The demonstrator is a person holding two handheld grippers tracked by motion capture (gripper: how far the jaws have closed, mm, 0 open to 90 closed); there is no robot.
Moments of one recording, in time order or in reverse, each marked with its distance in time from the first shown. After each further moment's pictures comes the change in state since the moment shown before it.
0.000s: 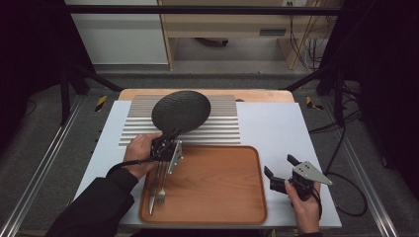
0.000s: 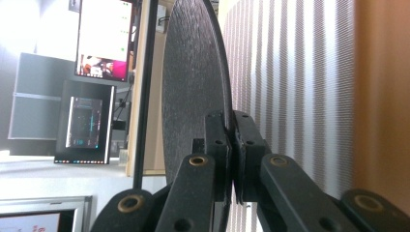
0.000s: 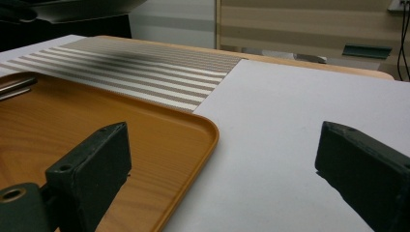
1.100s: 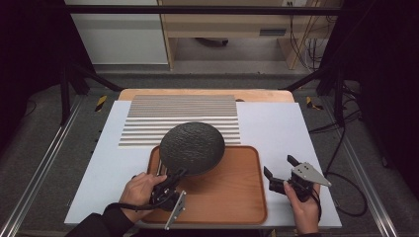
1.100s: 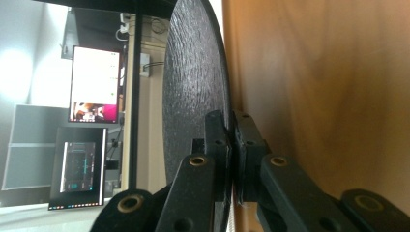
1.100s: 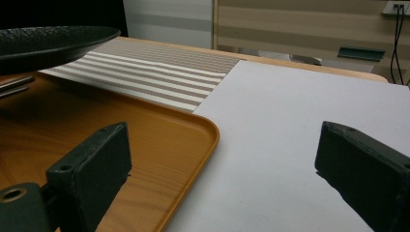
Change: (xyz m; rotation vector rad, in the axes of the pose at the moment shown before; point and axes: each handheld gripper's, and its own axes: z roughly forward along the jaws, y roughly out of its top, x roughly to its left) left arm -0.060 0.053 -0.085 -0.130 -0.059 0.084; right arm 0.005 0.002 -0.001 0.004 -0.015 -0.011
